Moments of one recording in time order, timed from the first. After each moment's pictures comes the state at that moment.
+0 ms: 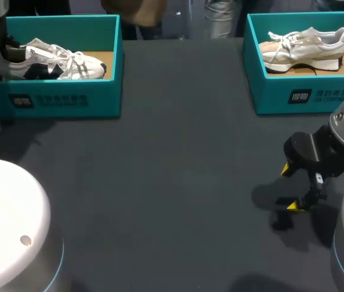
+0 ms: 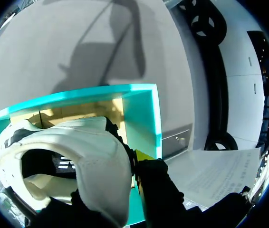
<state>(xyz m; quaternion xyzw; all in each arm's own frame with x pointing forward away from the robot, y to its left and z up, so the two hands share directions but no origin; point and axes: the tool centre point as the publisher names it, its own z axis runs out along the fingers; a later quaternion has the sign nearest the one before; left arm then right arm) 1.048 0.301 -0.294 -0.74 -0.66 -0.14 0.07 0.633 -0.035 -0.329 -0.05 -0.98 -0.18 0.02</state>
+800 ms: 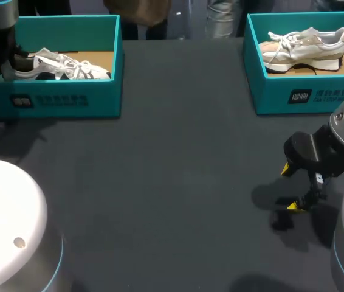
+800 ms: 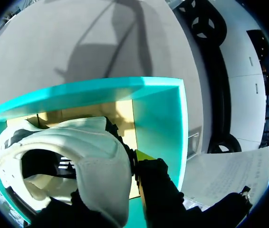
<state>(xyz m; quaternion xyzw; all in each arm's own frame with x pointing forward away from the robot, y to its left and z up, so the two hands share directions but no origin) 1.046 0.290 -0.327 -0.74 -0.66 -0.12 0.08 0.633 -0.035 -0.329 -0.05 -0.98 -0.18 0.02</state>
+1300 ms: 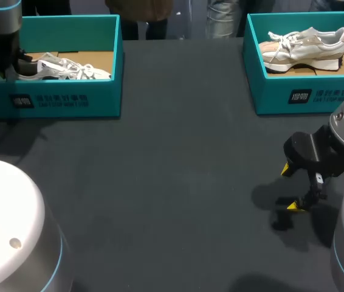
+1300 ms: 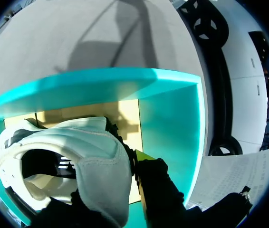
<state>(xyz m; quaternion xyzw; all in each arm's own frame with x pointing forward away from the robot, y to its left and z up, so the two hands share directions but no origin) 1.046 0.285 -0.345 -0.73 -0.66 -0.11 0.08 0.633 -0.035 -0.329 -0.05 -0.98 -0.18 0.02</state>
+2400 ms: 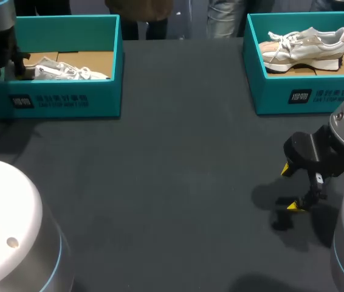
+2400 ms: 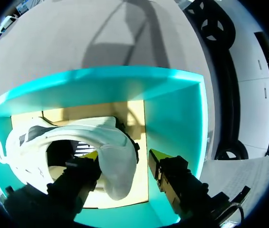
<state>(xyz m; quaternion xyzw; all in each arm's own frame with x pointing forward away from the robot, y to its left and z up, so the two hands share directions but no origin) 1.047 0.284 -0.344 -0.73 -0.68 -0.08 0.05 0.633 -0.035 -0.329 -0.05 -0.98 -0.18 0.02</state>
